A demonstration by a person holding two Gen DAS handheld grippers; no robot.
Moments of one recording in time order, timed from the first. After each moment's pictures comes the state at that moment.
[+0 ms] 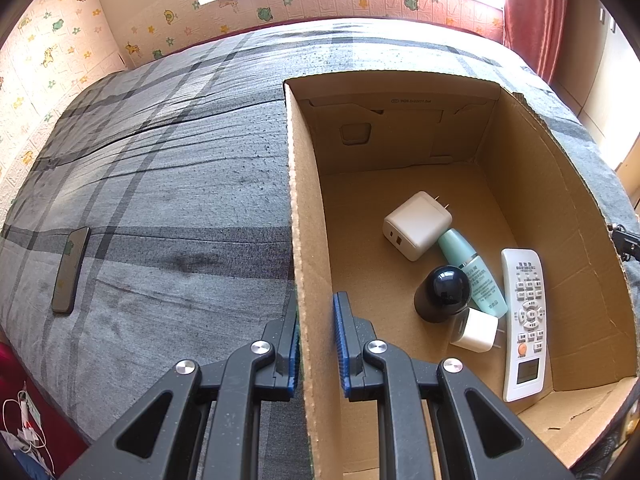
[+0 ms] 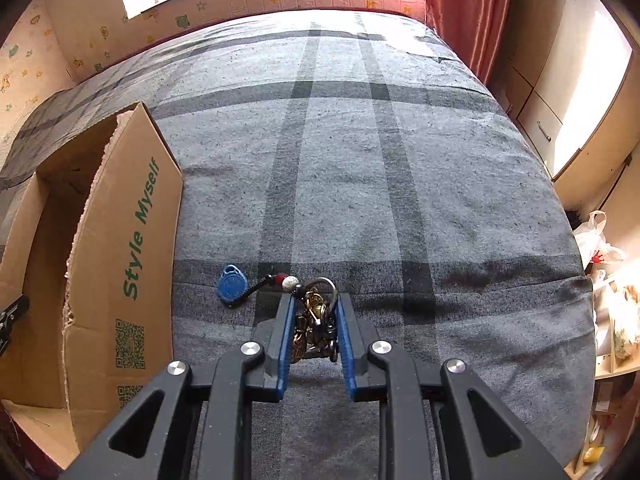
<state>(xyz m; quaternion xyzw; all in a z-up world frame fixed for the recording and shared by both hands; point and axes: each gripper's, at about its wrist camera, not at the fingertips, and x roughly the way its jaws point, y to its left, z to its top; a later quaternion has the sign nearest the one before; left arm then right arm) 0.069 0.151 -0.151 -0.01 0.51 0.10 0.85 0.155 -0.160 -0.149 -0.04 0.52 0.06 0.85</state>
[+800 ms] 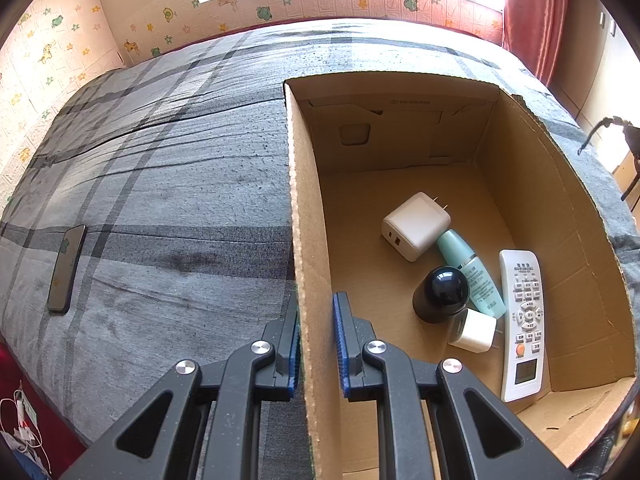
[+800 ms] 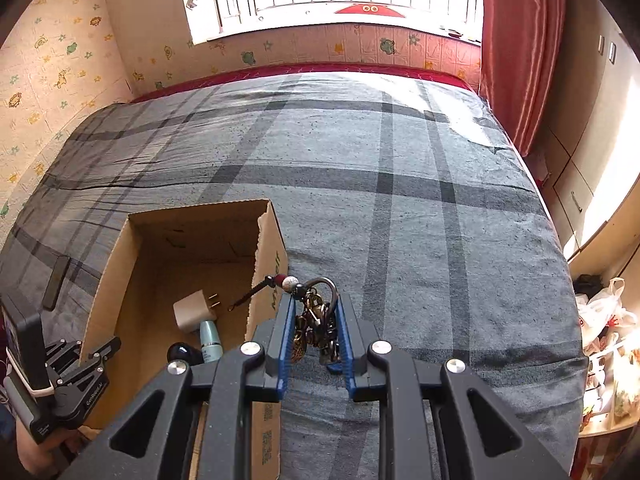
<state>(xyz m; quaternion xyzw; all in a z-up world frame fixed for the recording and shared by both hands) 0.069 0.155 -0.153 -0.02 0.51 0.09 0.85 0.161 -0.076 -0.052 -0.05 0.46 0.16 0.87</state>
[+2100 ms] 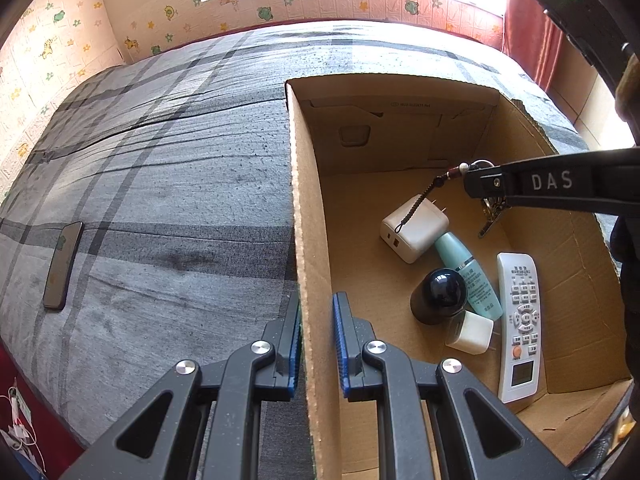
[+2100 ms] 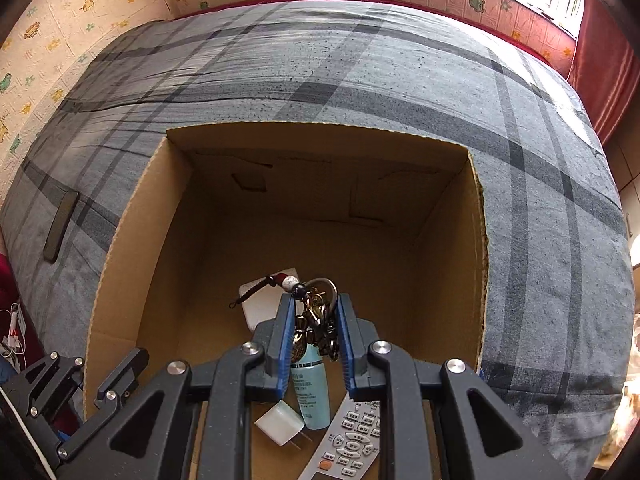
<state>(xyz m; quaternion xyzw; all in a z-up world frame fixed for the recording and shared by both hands) 0.068 0.158 -0.153 -0.03 0.51 0.09 0.86 0.194 0.060 -0.151 -0.12 0.56 0.21 0.79</state>
